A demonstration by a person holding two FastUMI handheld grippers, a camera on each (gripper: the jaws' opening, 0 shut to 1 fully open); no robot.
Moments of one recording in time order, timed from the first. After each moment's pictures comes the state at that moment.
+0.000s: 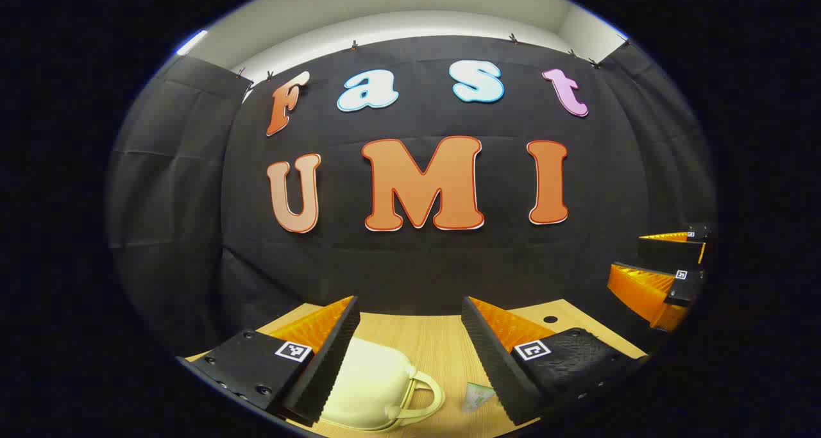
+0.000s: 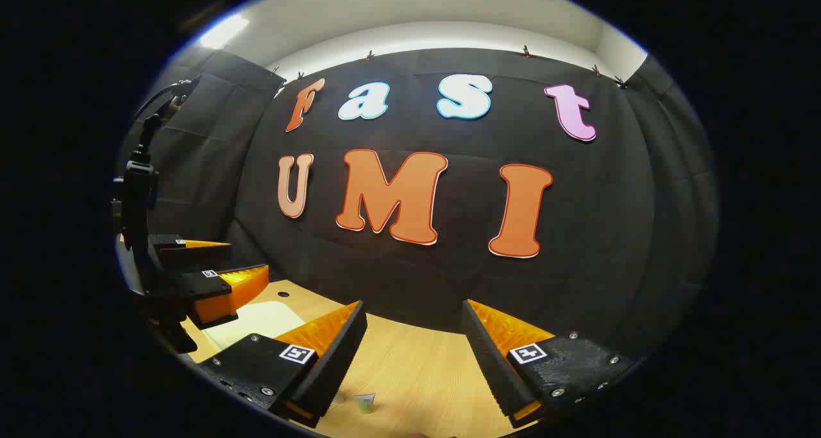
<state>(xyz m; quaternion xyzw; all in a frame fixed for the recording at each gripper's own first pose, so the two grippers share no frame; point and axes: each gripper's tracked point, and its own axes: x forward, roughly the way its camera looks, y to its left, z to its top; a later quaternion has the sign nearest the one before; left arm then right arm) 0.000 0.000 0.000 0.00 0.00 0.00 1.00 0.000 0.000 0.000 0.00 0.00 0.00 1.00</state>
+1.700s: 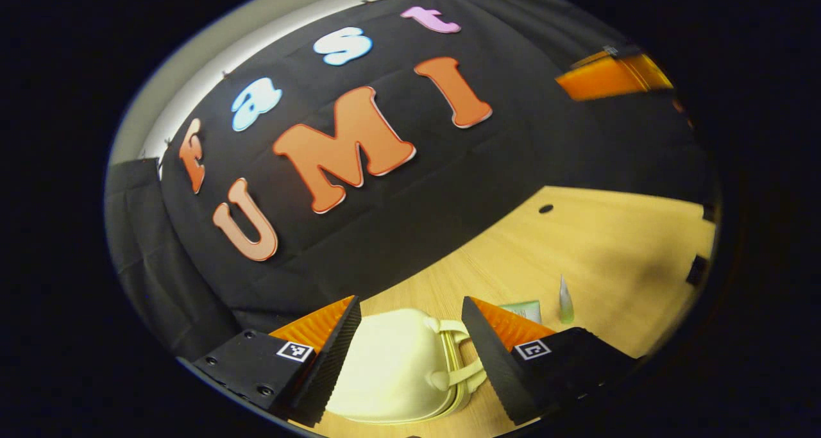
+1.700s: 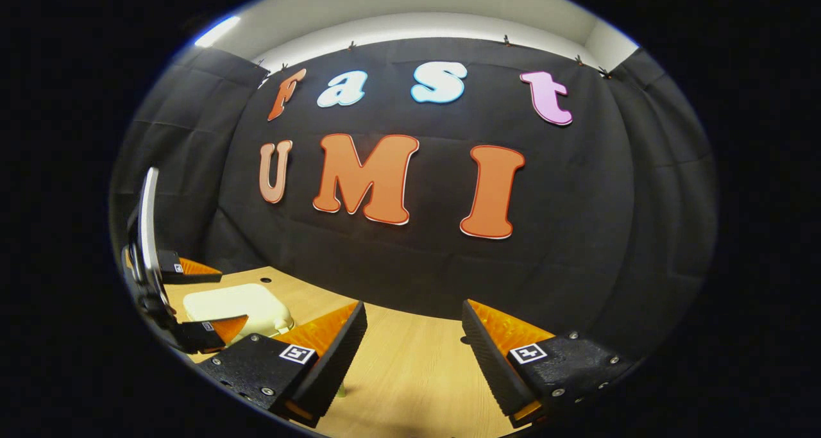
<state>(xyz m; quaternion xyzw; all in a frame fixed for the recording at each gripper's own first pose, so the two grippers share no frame) -0.001 -0.032 -0.136 0.30 0.08 -0.09 0.95 -0.020 -0.064 -0.036 0.01 0.03 -0.04 1.00</state>
